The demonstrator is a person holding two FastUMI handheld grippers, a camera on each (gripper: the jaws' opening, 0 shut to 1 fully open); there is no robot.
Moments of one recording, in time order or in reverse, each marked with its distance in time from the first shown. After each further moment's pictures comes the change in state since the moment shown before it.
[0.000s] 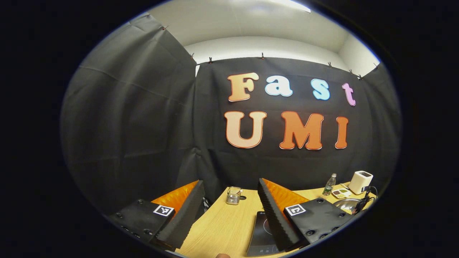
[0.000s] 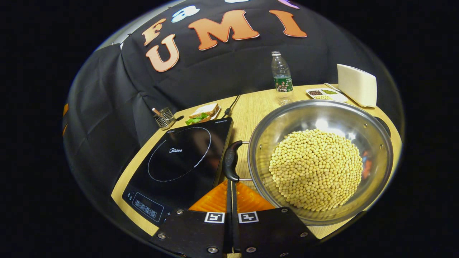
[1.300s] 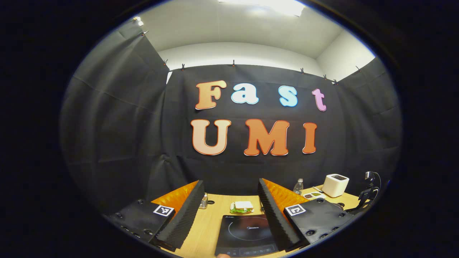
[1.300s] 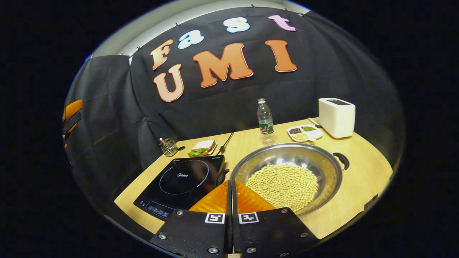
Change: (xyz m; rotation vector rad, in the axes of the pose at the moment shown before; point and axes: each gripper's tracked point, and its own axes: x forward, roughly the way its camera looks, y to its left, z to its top) left arm -0.036 -0.126 0.021 0.000 -0.054 -0.230; right arm -0.115 -0.040 0.066 -0.026 -0.292 -0.053
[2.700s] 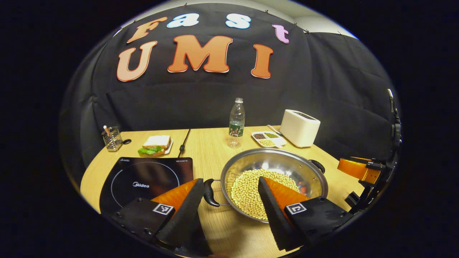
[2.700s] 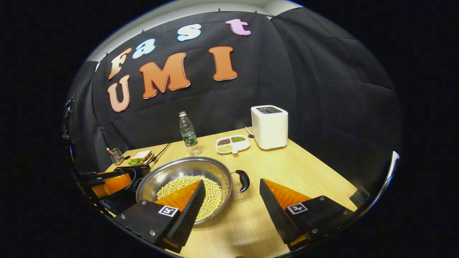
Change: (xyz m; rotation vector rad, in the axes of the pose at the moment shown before) left arm 0.079 -0.278 -0.313 -0.011 0.556 -0.309; right arm -0.016 -0.218 0.022 0.020 -0.026 -0.326
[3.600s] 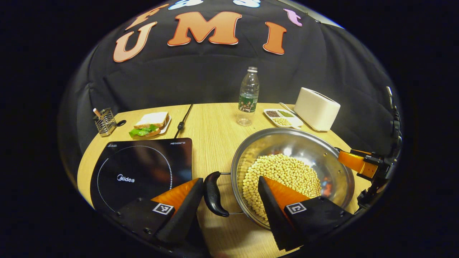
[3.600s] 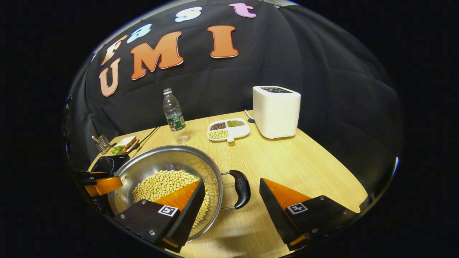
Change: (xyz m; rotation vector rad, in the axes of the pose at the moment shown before) left arm 0.058 0.018 -0.037 -0.011 0.184 0.044; right arm 0.084 -0.001 -0.031 -0.052 0.158 -0.013
